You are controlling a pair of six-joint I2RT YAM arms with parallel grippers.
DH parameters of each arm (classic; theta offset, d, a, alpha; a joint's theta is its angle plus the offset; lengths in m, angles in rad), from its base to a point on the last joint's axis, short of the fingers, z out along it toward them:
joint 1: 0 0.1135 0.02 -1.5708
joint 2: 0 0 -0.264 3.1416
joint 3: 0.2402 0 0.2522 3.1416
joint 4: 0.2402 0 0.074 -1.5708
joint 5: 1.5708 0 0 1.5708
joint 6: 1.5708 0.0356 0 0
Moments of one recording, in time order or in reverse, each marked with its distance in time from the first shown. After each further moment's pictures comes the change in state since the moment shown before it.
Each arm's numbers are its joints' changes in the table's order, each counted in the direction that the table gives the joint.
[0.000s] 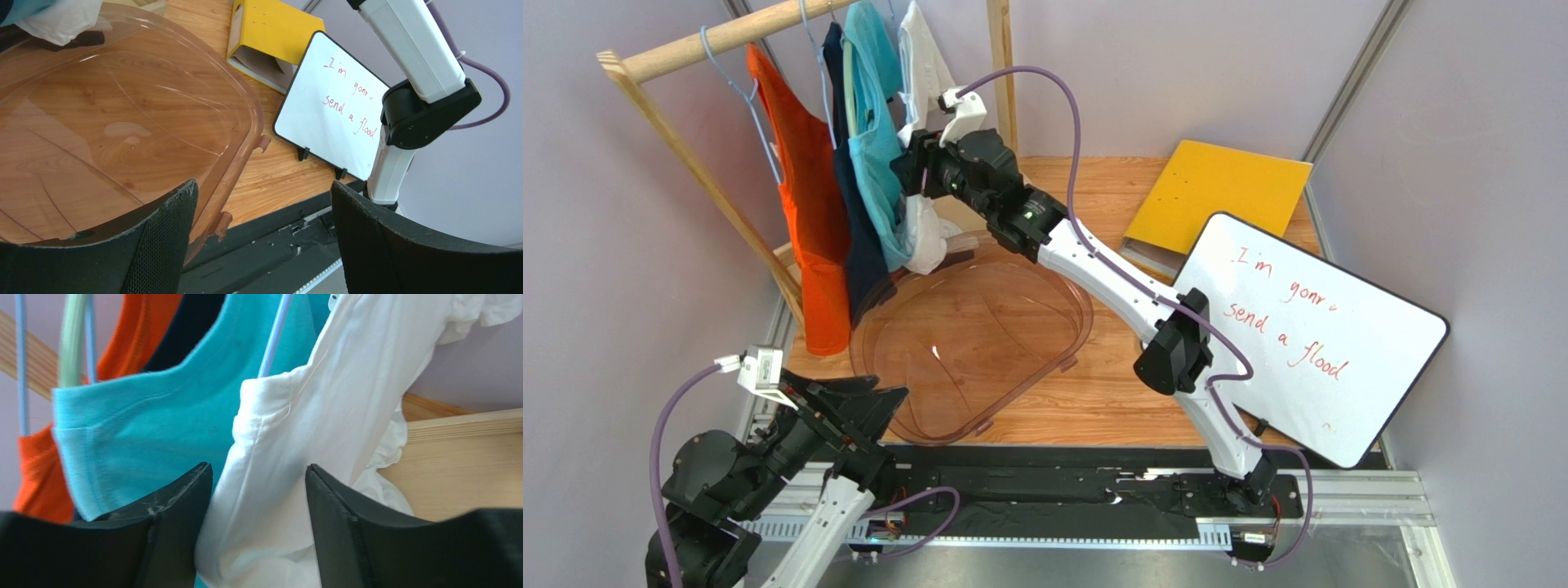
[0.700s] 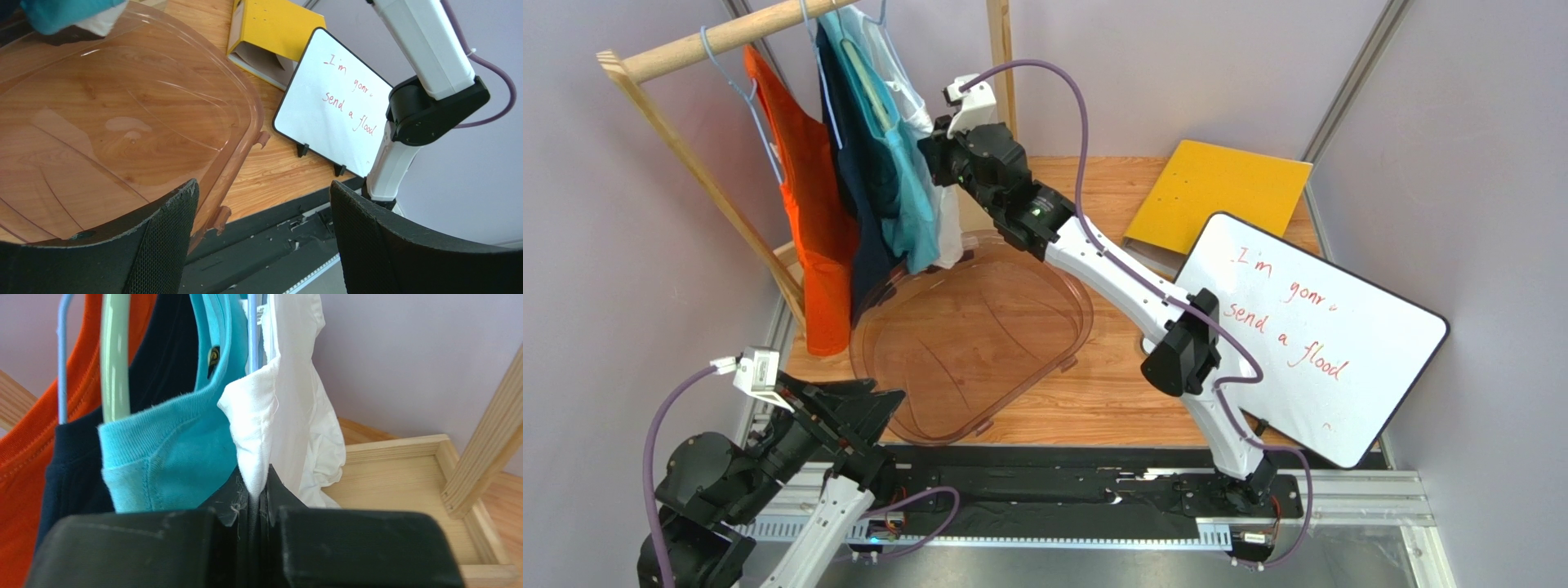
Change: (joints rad) left arm 0.000 0.011 0.038 0.039 0.001 -0.003; right arm -0.006 -0.029 -0.029 -0.035 0.117 -0.148
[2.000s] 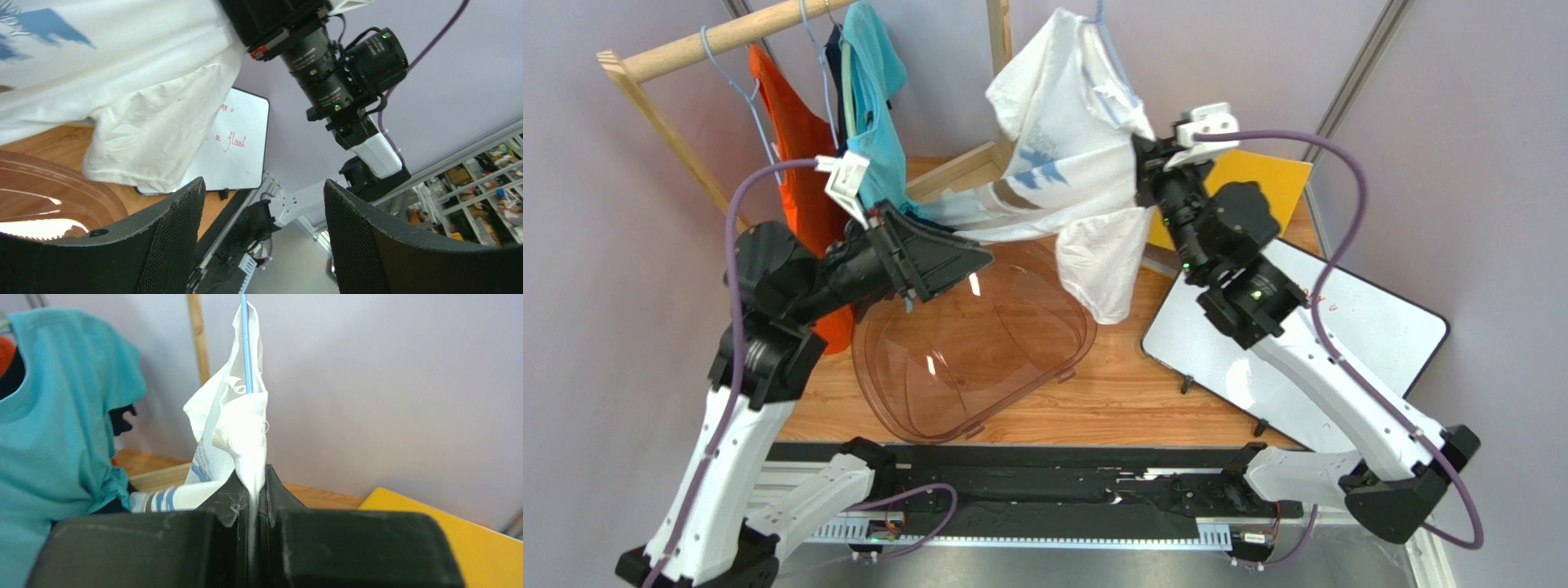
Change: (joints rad) left arm -0.008 0.716 0.250 -0.667 0.470 -0.182; right arm -0.150 -1.068 -1.082 -0.222 0.210 -0.360
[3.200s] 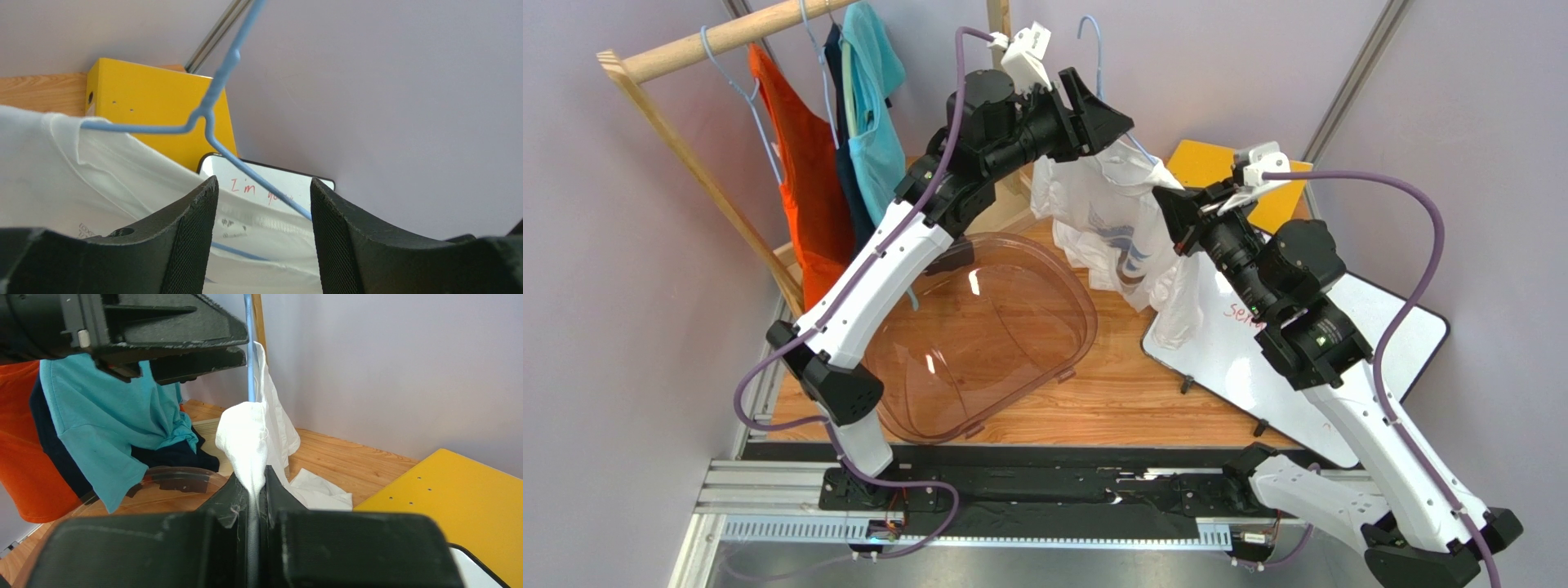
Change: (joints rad) left arm -0.293 0.889 0.766 0.005 -0.475 0.094; right arm -0.171 -0.262 -0.151 0.218 -0.364 0.204
